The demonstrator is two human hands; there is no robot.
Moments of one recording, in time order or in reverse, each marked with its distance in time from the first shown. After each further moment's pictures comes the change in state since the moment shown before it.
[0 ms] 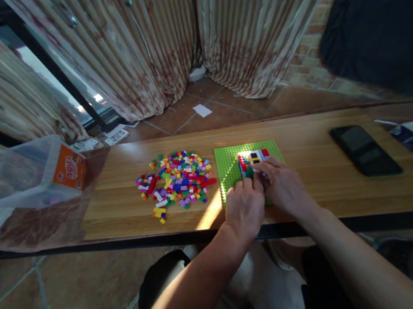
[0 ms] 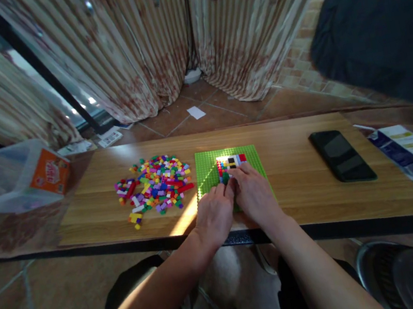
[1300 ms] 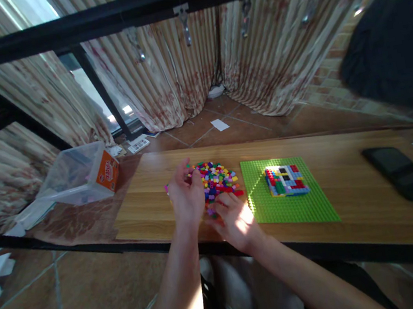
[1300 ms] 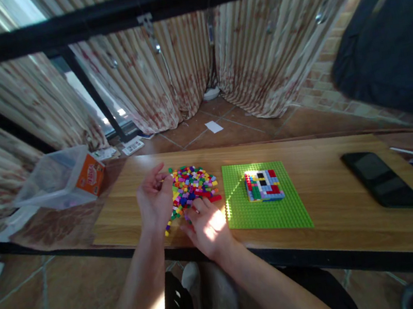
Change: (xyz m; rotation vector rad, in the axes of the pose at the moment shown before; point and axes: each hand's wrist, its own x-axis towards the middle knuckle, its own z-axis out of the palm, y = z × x) left_hand -0.024 -0.152 -0.052 -0.876 0.841 -0.567; right_hand 0.004 -0.136 0.075 0.253 -0.107 -0.304
